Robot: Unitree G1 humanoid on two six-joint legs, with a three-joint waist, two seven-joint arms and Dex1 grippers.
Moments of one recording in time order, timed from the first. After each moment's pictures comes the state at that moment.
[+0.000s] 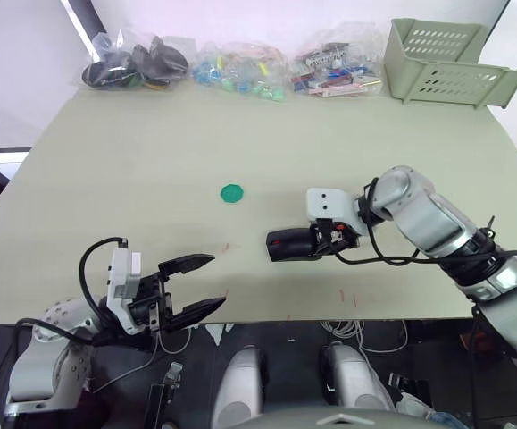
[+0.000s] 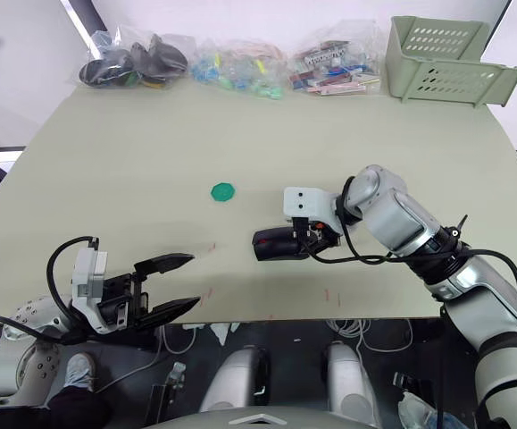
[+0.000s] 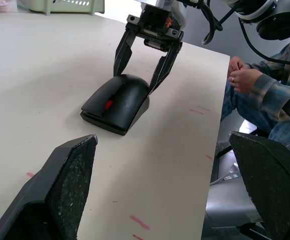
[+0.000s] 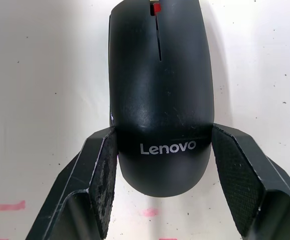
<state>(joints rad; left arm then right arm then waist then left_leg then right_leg) 0.19 0.67 0.28 -0.22 -0.67 0.20 -1.30 -0.90 -0.56 0.62 -0.02 -0.06 0.74 1.27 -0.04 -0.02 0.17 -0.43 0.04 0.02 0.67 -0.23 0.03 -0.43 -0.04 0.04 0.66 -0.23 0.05</state>
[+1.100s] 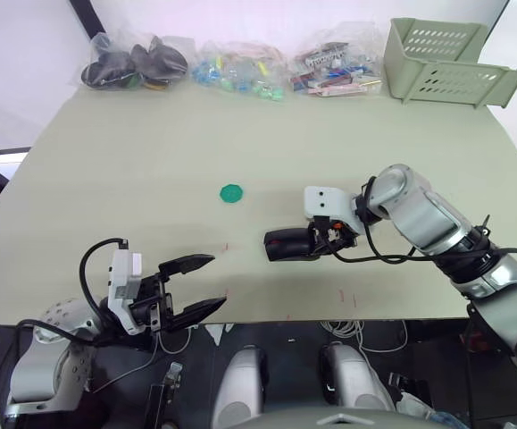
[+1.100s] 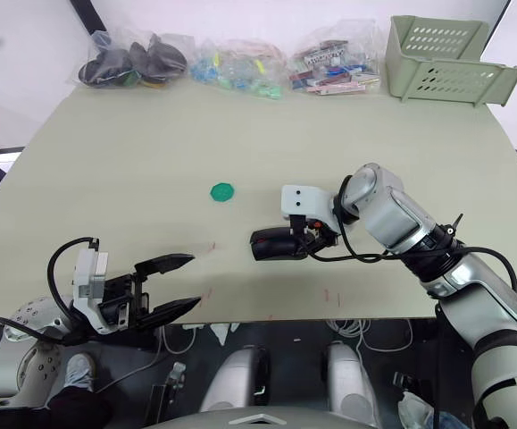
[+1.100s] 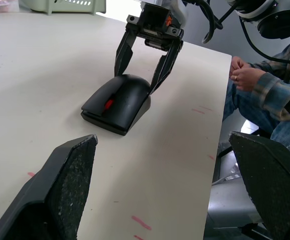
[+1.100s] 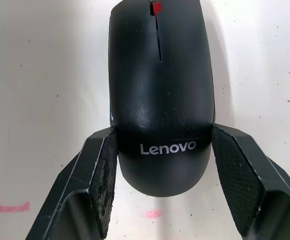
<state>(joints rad) 0.20 0.68 0.27 -0.22 -0.67 0.19 -1.29 -0.91 -0.54 0.62 -0.01 -0.05 0.77 1.28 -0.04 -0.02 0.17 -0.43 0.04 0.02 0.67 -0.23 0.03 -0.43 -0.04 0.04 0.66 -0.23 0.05</state>
